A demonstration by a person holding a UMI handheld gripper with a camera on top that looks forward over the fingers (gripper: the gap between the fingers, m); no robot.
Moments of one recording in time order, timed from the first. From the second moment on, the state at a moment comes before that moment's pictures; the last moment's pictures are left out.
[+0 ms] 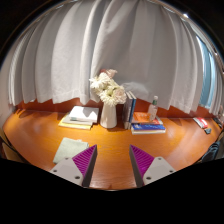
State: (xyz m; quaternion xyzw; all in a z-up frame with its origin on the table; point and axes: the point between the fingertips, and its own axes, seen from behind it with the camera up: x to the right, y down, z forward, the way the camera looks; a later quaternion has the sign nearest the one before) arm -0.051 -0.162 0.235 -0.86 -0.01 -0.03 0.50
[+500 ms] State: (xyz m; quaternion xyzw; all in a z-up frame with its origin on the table) arm -0.010 -0.222 0.246 -0.86 0.04 -0.02 0.51
